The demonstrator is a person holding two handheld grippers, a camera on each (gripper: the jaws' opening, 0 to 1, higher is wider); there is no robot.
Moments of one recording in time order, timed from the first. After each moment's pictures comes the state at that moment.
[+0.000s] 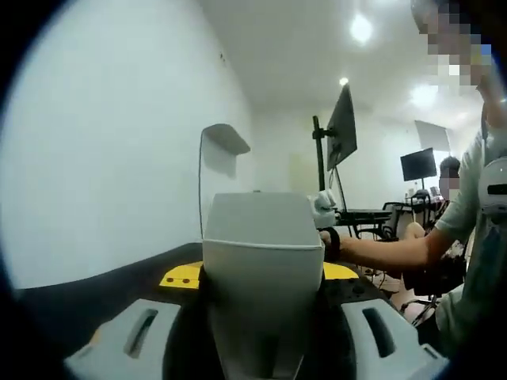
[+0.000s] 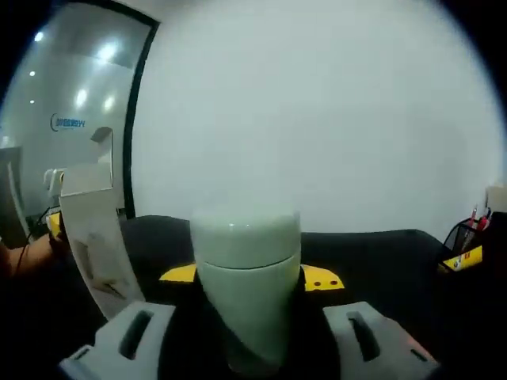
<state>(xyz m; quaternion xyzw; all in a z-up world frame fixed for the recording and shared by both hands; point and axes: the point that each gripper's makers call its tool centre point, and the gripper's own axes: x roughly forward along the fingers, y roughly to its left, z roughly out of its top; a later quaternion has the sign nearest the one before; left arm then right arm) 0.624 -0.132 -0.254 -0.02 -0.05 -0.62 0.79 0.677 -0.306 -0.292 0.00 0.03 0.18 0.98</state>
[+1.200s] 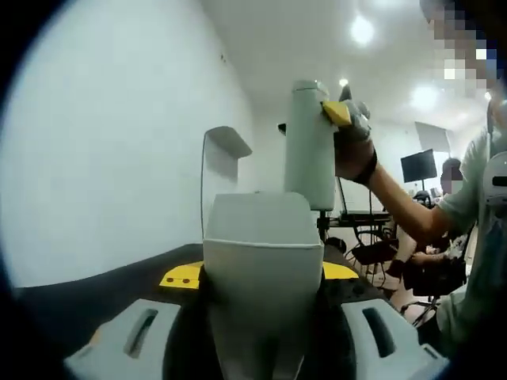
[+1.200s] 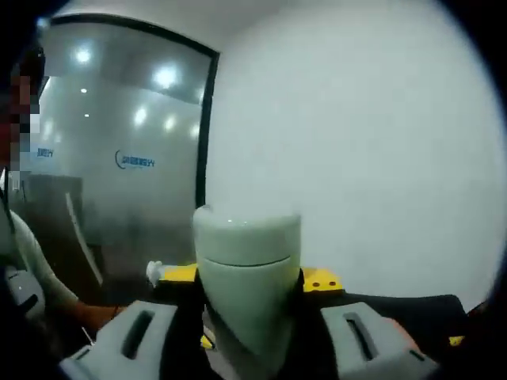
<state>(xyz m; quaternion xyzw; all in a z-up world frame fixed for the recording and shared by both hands) 0.626 -0.134 -0.255 -0.03 -0.05 -0.62 0.79 0.565 -0.186 -0.086 -0.01 -0.04 0.36 0.93</state>
